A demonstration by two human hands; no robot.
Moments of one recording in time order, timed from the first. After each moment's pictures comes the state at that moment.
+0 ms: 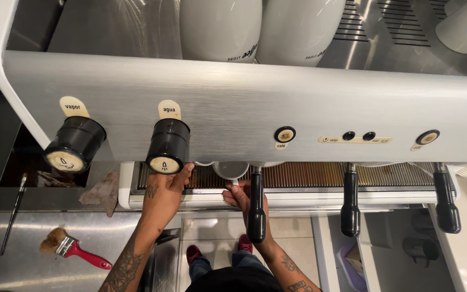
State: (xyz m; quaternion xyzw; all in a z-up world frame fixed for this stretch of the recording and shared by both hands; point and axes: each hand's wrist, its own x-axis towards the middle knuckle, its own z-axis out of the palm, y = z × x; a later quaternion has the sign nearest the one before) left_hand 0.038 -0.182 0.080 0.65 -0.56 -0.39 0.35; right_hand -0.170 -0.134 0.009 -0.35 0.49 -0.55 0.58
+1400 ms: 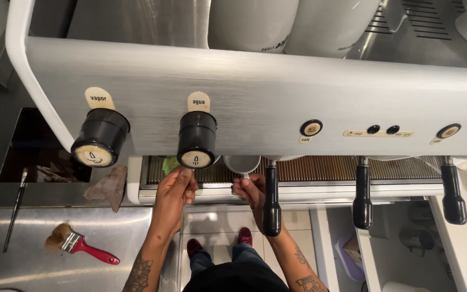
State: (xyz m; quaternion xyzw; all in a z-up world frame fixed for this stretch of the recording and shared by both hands) left_hand 0.082 -0.167 0.015 0.42 -0.34 -0.66 0.52; right_hand -0.149 -0.146 -0.035 -0.29 0.48 -0.56 0.61
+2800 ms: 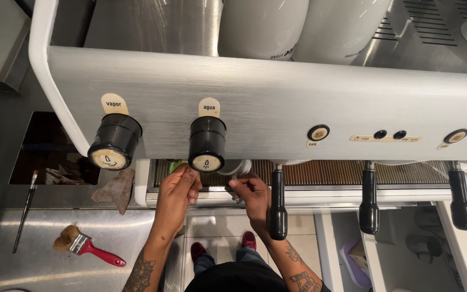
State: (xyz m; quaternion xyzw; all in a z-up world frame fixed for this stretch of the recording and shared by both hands) left_hand 0.091 -0.173 0.041 0.42 -0.36 -0.65 0.52; right_hand -0.112 -0.155 0.010 -0.42 0.53 -0.50 0.54
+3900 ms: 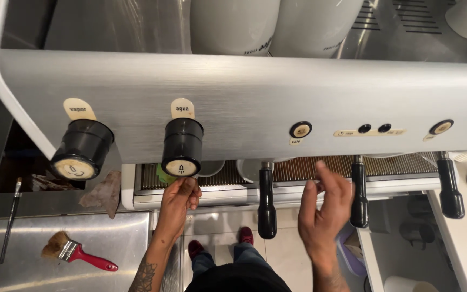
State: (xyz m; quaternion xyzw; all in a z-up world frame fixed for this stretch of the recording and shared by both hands) left_hand 0.061 -0.172 -0.024 0.40 -0.32 -0.69 0.51; right_hand -0.215 -0.112 0.094 -0.59 0.61 -0.52 -0.03
